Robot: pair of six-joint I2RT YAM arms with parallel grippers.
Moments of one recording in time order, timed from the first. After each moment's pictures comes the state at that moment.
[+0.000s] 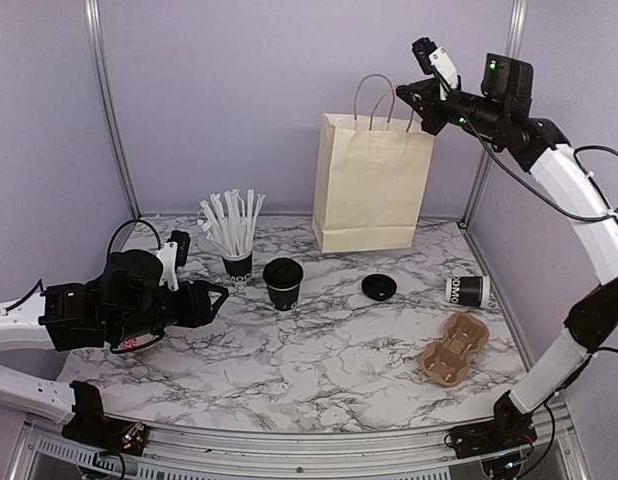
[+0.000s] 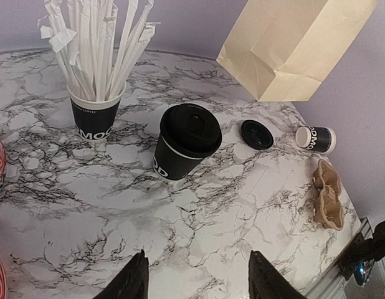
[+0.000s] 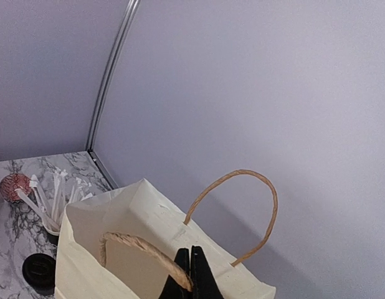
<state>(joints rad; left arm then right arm) -1.07 0.95 0.74 -0.31 -0.40 -0.70 0.39 1.59 1.96 -0.41 -0.36 -0.41</state>
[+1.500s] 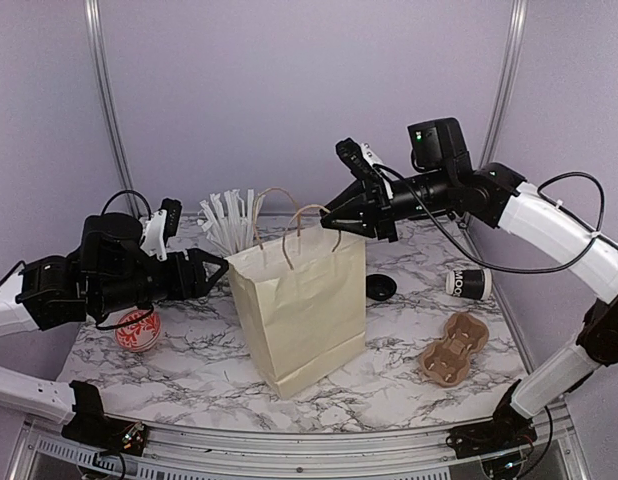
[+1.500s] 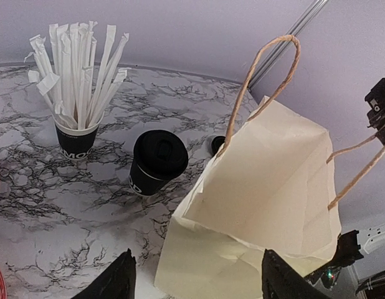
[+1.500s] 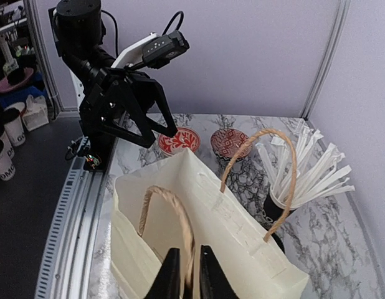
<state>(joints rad) -1.03 0.94 0.91 -0.42 -0.31 -0.70 0.73 1.48 1.56 -0.53 -0.76 -0.38</state>
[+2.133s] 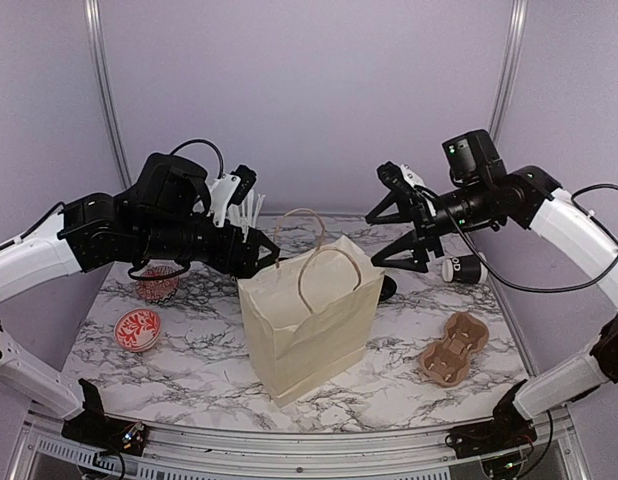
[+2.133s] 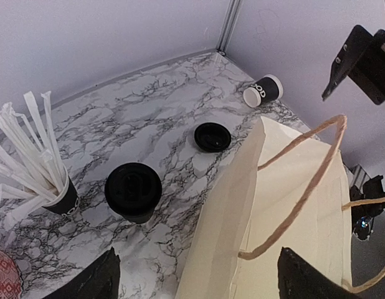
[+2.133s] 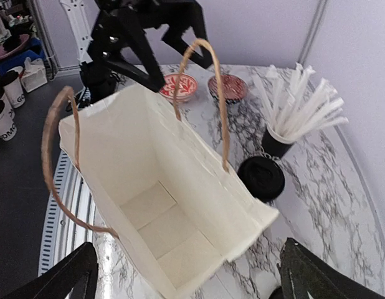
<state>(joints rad) -1.00 1.31 1.37 -0.60 -0.16 -0.33 0.63 1.38 1.52 -0.83 -0.80 -0.59</state>
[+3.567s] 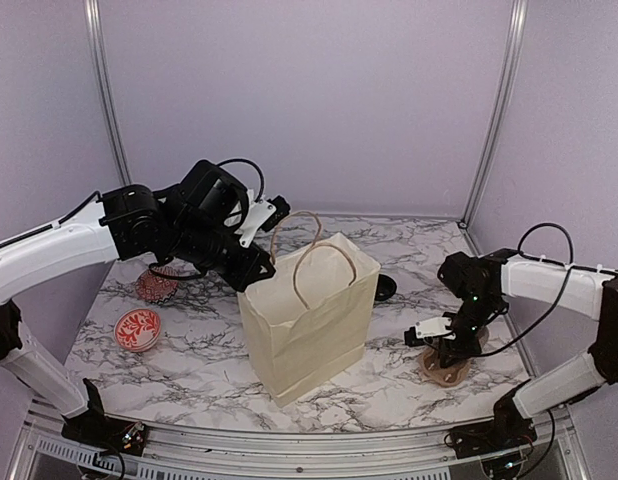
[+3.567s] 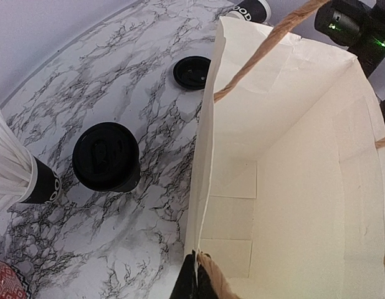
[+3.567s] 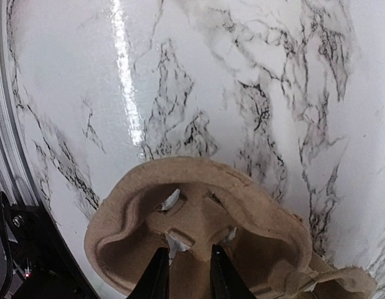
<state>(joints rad) -0.99 1.49 1.48 -0.79 -0.02 -0.16 0.40 1.33 0.83 -1.08 -0.17 -1.03</state>
